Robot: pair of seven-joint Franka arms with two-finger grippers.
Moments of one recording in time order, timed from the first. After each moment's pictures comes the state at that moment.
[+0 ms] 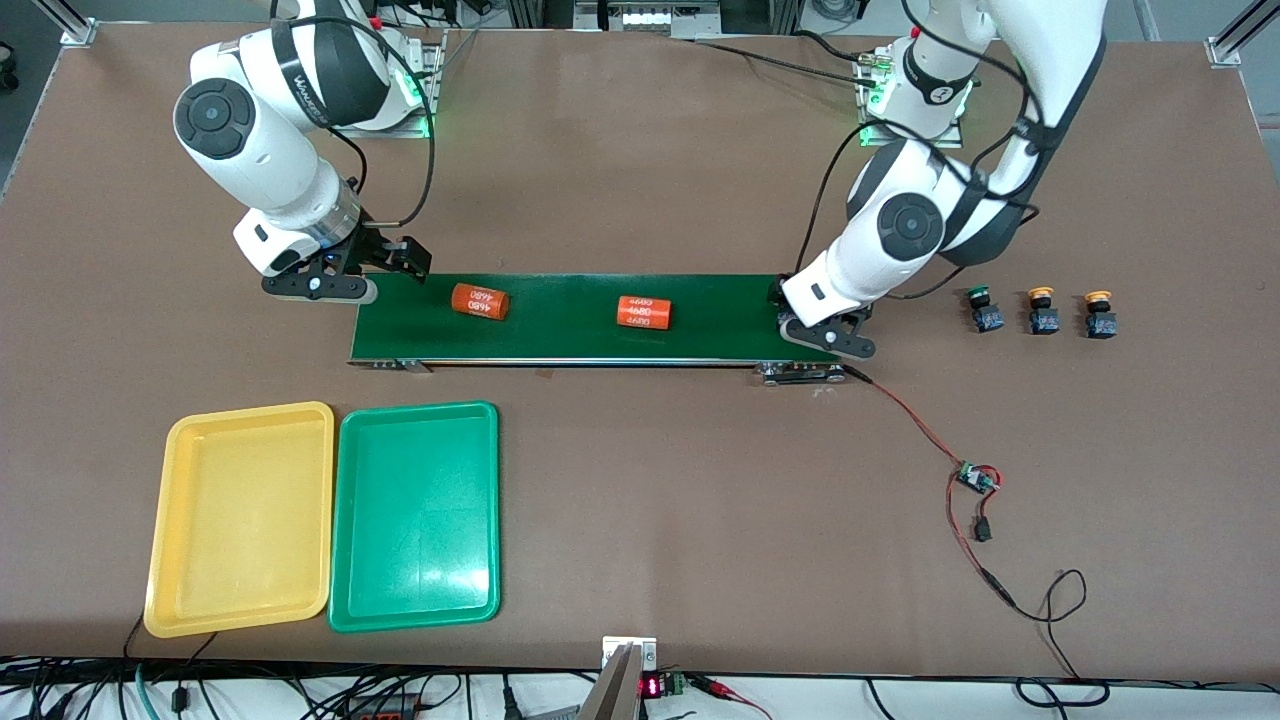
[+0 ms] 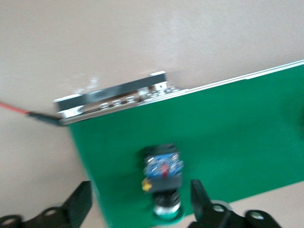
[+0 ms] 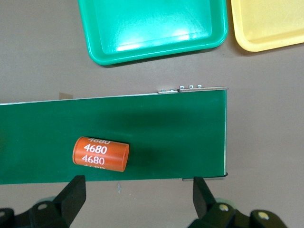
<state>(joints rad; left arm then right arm) 0.02 0.25 -0.46 -2.11 -0.02 2.25 -0.22 0.41 -0.02 -0.07 -2.17 0.05 2.13 0.38</state>
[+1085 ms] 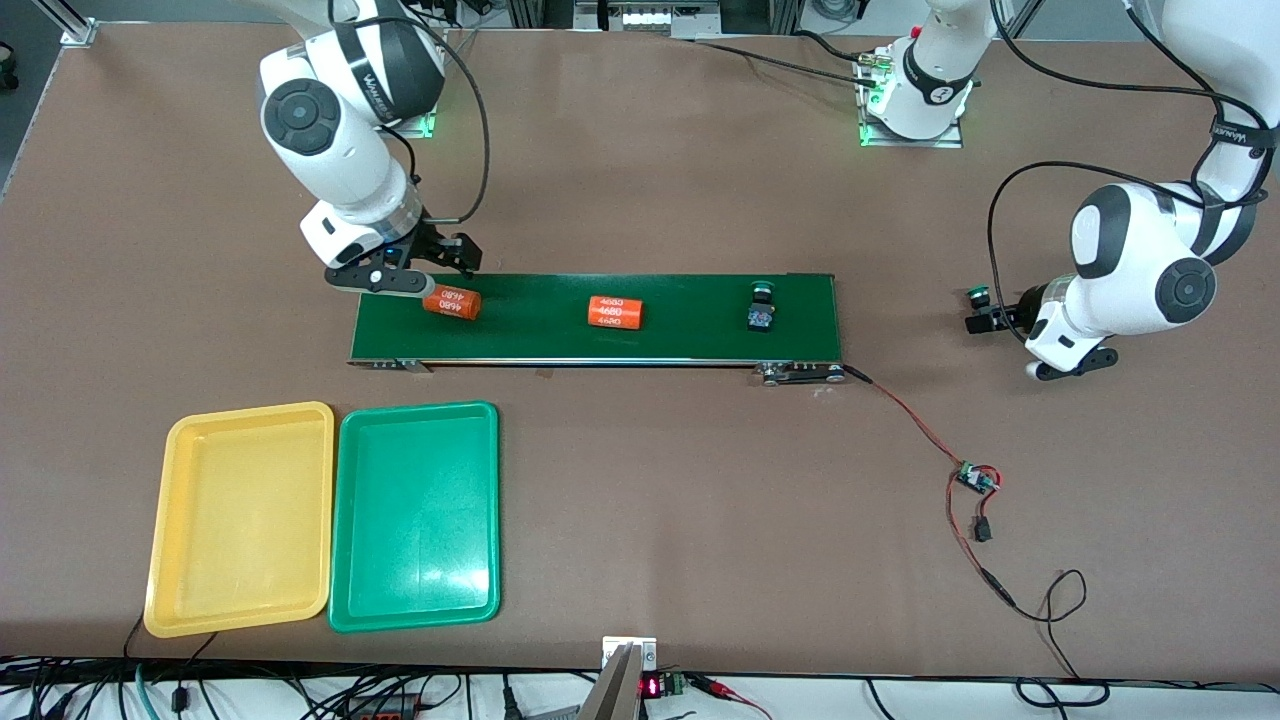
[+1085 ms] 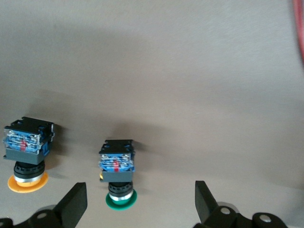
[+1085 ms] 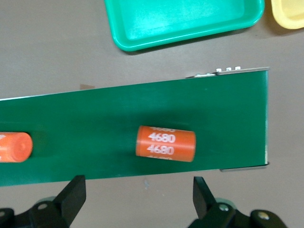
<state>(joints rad) 0.56 0.34 -0.43 -2.19 0.11 2.18 -0.21 0.54 0.03 -0.07 -2.17 0.05 2.19 0.56</state>
